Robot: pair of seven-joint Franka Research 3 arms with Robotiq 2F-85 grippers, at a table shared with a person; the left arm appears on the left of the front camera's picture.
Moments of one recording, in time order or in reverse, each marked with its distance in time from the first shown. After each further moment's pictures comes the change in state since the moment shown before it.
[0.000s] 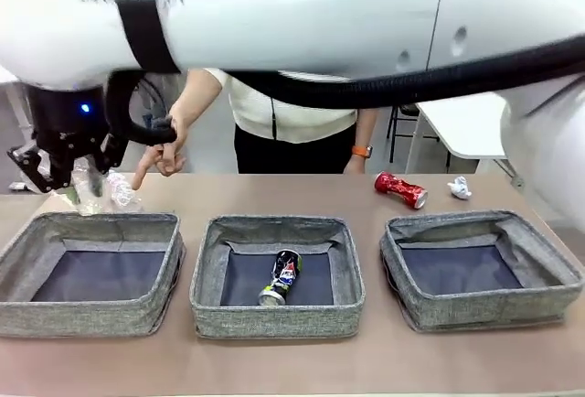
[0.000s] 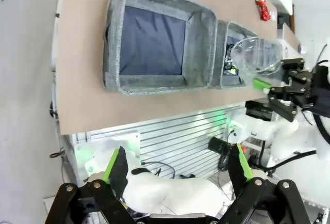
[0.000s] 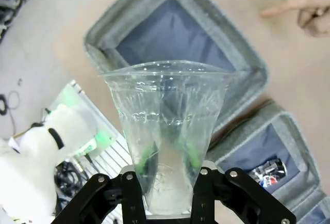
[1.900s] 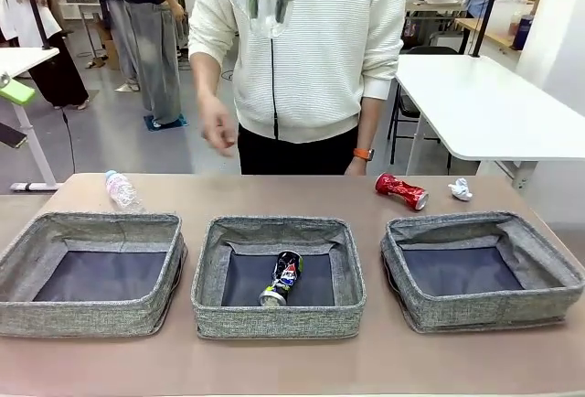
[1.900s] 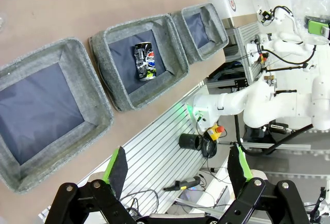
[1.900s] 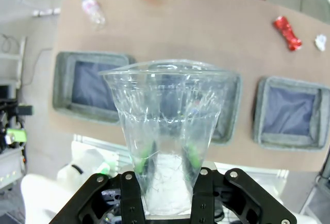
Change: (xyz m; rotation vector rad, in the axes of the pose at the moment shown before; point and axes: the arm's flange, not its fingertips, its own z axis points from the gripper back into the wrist) left arm 0.046 -0.172 -0.117 -0.240 0.091 -0.384; right arm -0.128 -0.151 0.267 -0.130 -0.173 -0.686
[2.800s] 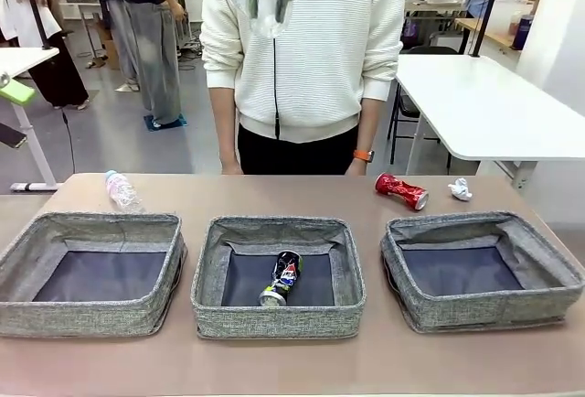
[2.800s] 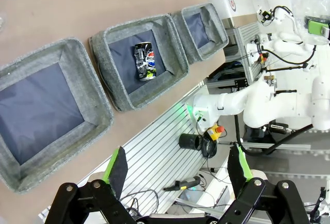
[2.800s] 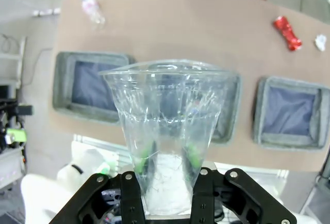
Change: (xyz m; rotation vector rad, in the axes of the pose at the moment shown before) left arm 0.000 0.000 0.000 0.000 0.000 0.000; right arm 0.000 0.000 0.000 0.000 0.000 0.000
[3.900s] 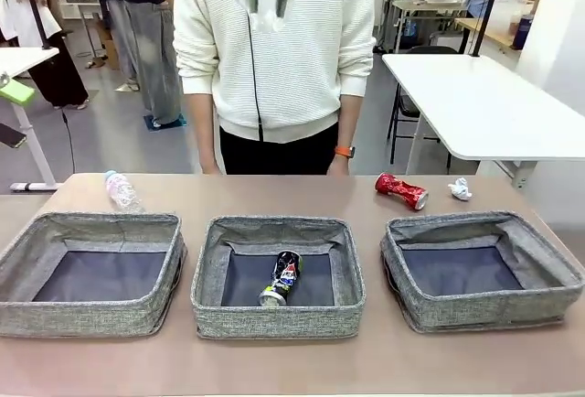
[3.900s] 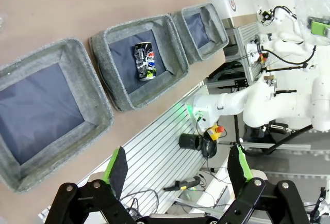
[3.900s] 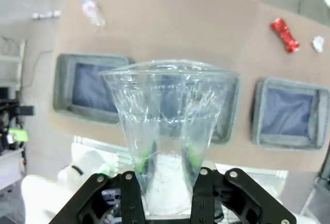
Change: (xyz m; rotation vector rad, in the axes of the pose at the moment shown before) left arm 0.000 0.000 0.000 0.000 0.000 0.000; right arm -0.002 0.001 0.005 -0.005 -0.012 0.000
